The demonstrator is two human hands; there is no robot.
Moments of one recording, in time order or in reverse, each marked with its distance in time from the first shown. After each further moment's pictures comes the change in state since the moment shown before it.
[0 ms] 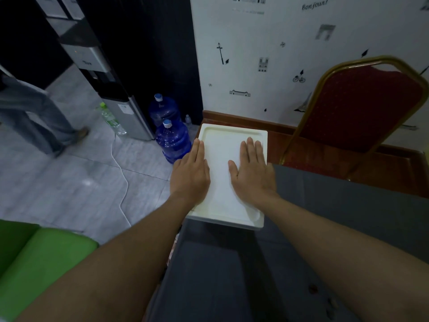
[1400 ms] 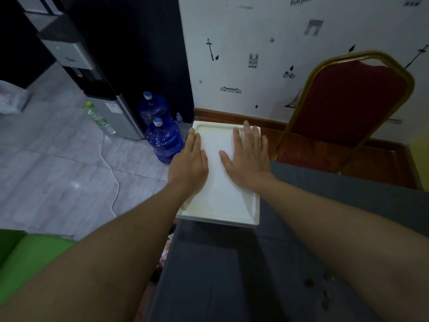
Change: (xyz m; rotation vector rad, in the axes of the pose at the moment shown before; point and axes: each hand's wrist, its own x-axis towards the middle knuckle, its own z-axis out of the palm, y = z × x) left_hand 0.023 0.008 -0.001 -0.130 -0.005 0.009; right_hand 0.027 0.006 -0.012 -0.047 0.065 -0.083
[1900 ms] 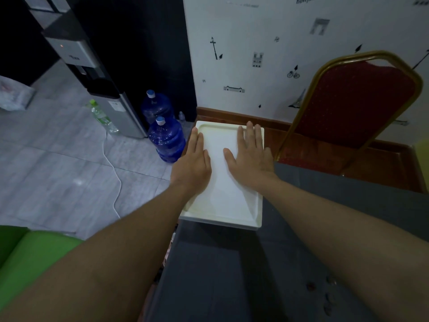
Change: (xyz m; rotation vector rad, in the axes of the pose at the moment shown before) left_hand 0.001 0.001 0.005 -0.055 -0.016 -0.031; right_hand 0.005 -0.001 -0.001 0.017 -0.065 0.056
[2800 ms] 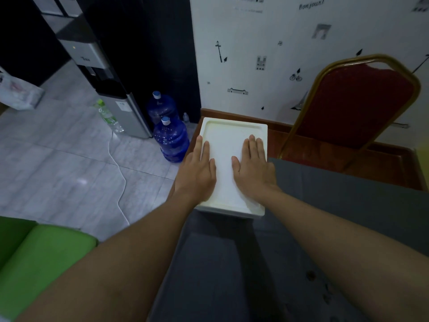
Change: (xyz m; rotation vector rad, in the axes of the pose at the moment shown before) left_hand -0.040 -0.006 0.001 0.116 0.001 0.048; right_hand -0.048 -0.010 0.007 0.038 -0.042 0.042
